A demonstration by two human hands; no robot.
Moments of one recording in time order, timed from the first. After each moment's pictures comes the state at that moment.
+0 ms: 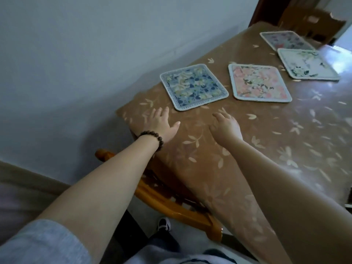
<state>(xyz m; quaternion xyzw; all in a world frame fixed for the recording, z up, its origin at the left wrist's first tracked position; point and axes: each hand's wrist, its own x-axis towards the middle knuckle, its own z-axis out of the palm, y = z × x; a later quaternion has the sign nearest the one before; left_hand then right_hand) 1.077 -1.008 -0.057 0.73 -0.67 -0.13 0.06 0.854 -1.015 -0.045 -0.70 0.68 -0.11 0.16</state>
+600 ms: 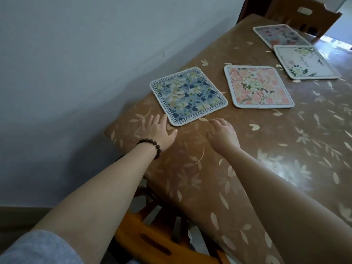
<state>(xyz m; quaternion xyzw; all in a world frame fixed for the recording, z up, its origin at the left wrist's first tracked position) 1.094 -1.112 -0.089 0.69 -0.71 -0.13 0.04 0.872 -1.098 -0.075 -0.69 0.70 -0.13 0.15</state>
